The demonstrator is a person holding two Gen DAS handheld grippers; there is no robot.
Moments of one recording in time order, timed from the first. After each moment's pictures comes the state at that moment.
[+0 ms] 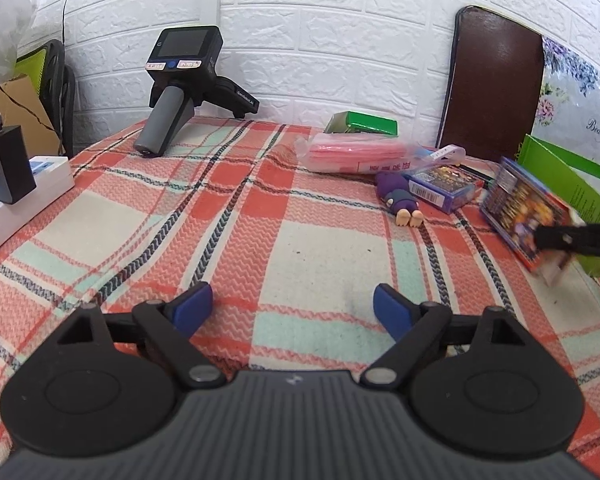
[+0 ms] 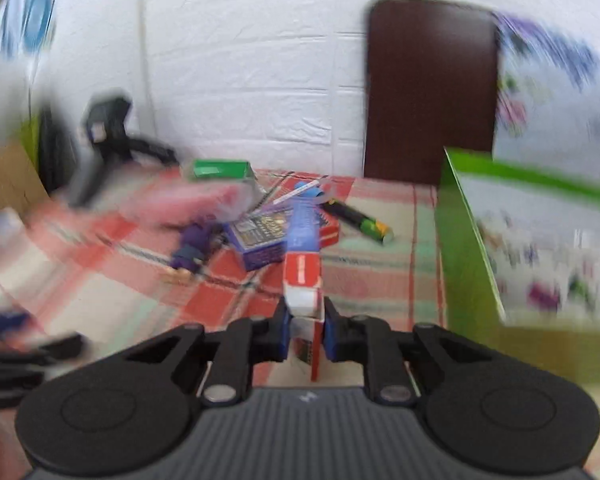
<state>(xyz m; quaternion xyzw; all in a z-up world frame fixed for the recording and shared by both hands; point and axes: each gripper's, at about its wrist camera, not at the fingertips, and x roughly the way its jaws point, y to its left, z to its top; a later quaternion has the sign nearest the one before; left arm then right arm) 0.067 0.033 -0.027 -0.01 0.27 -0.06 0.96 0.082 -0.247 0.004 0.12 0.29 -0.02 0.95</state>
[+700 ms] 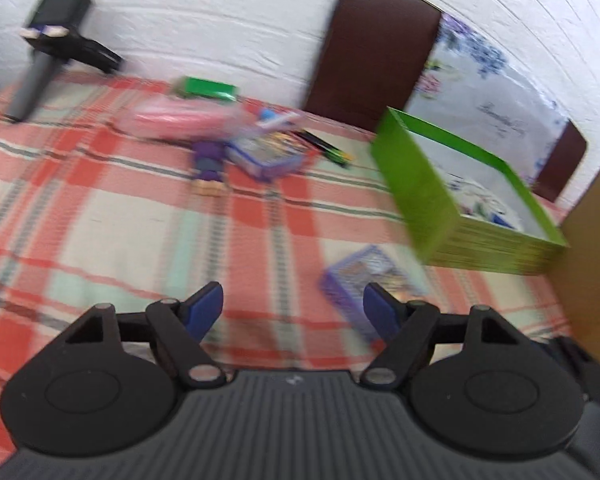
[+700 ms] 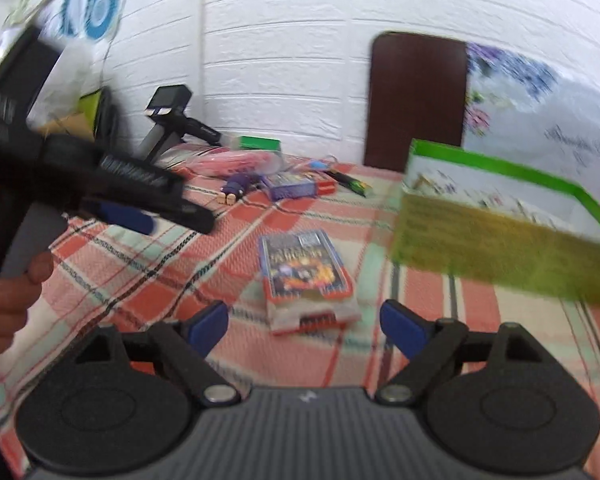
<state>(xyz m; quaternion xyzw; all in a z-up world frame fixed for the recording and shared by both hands) 0.053 -0.048 0.015 -0.08 0.37 -0.22 0.90 -0.023 -0.232 -0.005 -0.03 0.27 -0.01 0.96</state>
